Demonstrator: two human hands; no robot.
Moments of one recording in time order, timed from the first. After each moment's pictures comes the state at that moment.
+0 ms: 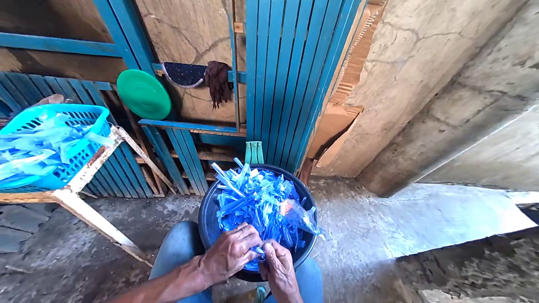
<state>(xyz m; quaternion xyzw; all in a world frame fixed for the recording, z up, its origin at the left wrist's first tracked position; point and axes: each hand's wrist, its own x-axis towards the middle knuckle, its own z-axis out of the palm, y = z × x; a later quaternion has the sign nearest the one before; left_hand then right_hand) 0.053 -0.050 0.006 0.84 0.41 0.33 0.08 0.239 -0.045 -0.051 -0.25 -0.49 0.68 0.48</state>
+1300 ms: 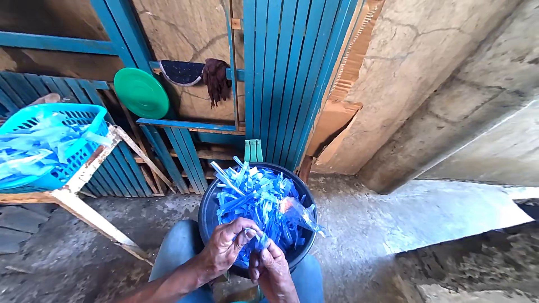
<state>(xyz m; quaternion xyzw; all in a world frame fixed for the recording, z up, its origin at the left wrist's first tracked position) 0.055 -0.052 0.028 0.73 0.37 0.54 0.22 0.227 -0.053 -0.051 0.00 -0.30 0.83 0.47</state>
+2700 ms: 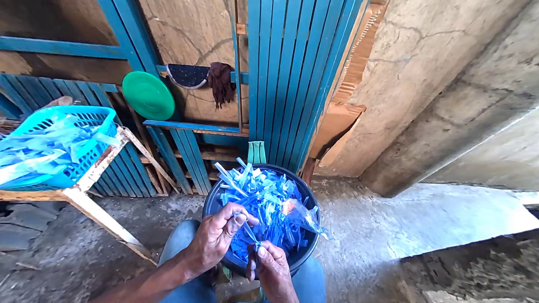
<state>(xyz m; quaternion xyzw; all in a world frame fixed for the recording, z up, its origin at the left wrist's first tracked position) 0.037 -0.056 0.070 0.71 0.41 0.53 0.21 0.220 -0.051 -0.043 -0.03 -0.40 0.78 0.49</state>
